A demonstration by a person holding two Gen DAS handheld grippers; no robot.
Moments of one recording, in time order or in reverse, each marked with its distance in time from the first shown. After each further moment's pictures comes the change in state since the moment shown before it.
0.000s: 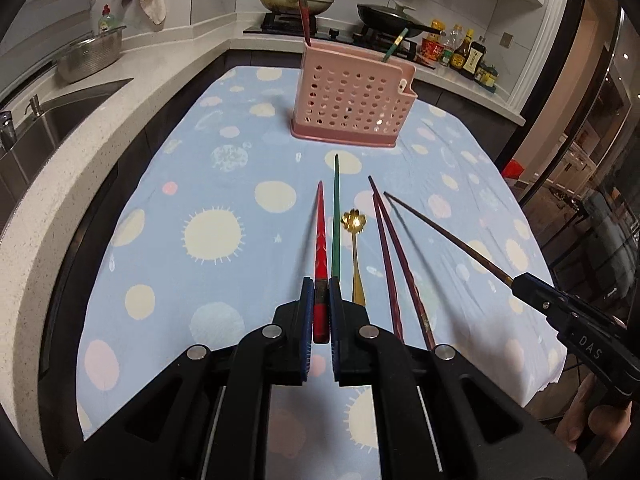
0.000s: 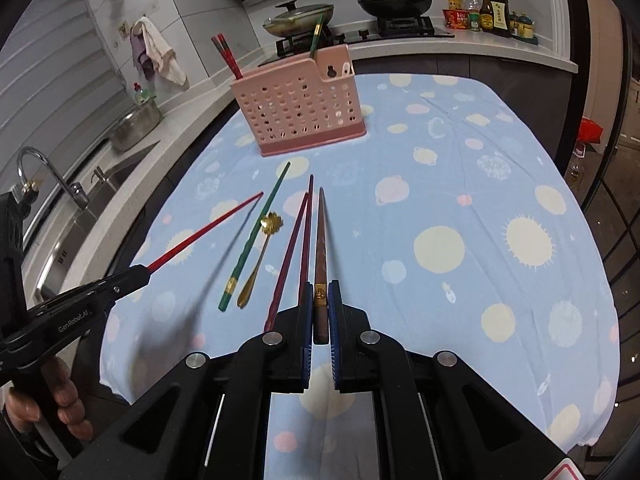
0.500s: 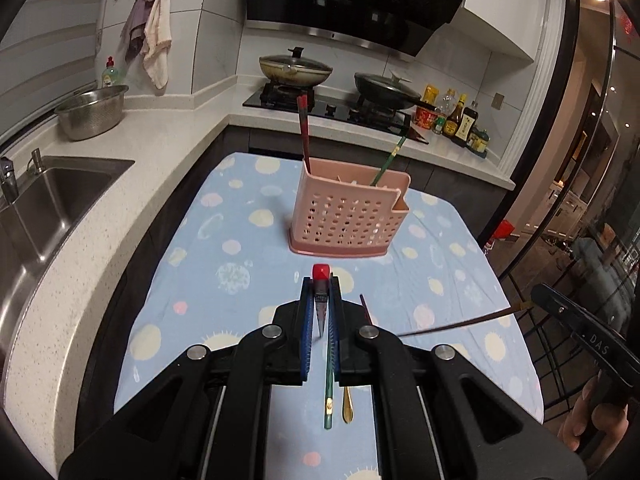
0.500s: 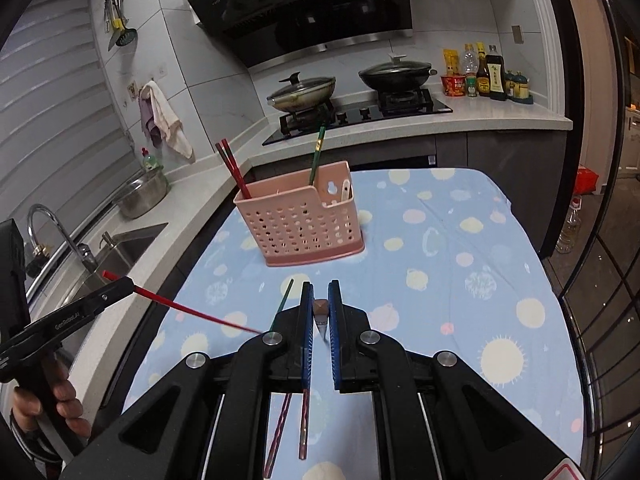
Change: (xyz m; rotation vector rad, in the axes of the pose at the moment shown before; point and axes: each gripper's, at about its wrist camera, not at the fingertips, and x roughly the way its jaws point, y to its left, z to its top) left arm -0.036 0.004 0.095 -0.008 -0.210 -0.029; right arm -0.033 -0.003 0.097 -0.006 -0.210 0.021
